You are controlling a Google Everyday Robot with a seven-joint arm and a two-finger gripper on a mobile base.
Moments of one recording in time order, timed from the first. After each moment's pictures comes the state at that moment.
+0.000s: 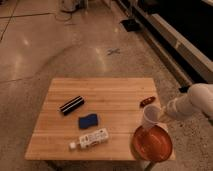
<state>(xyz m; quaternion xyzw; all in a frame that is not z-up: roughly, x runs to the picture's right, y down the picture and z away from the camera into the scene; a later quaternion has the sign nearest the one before) 0.300 0.157 0.708 -0.12 -0.26 -0.49 0.82</state>
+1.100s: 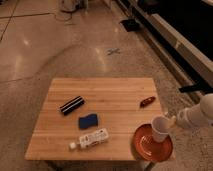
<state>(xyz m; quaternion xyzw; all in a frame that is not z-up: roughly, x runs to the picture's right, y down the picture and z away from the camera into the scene) 0.317 0.187 0.693 -0.13 -0.28 -0.51 0.80</state>
